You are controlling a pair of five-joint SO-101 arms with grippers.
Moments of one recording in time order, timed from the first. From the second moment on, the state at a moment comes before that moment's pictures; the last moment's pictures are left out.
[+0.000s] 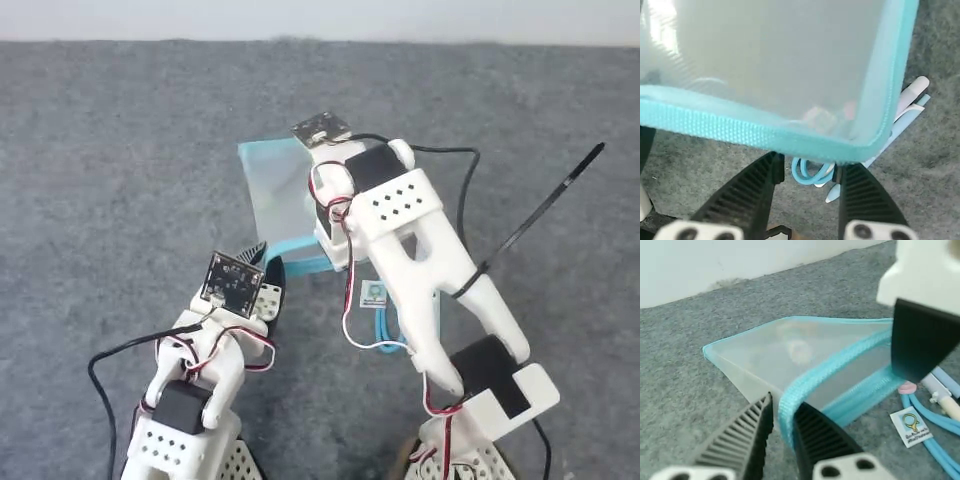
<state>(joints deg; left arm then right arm) 13.5 -102.5 97.0 44.2 -0.7 -31.8 3.7 -6.1 96.4 1.2</state>
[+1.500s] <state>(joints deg) 13.6 -102.5 97.0 44.2 -1.4 -6.9 -11.7 52.3 62.9 6.7</state>
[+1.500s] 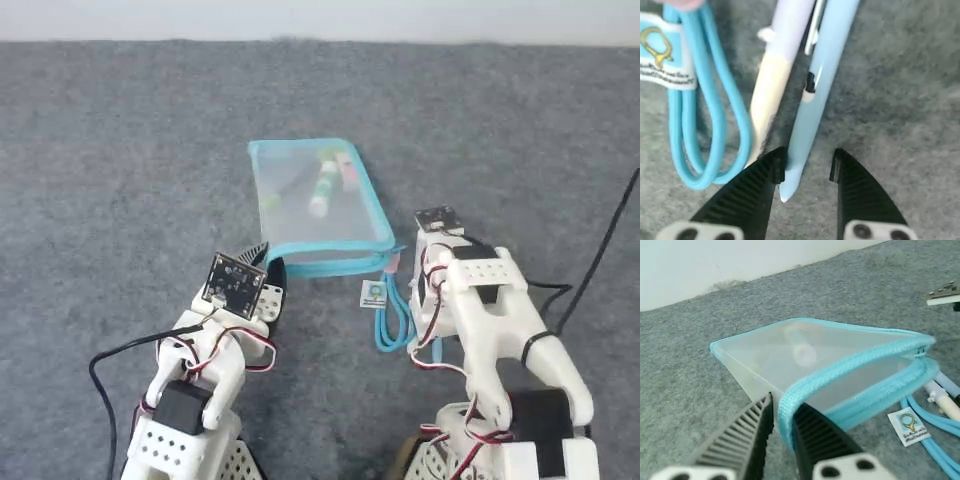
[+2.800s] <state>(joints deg) 13.6 -102.5 97.0 45.2 -1.4 1.8 -7.8 40.8 61.4 3.5</state>
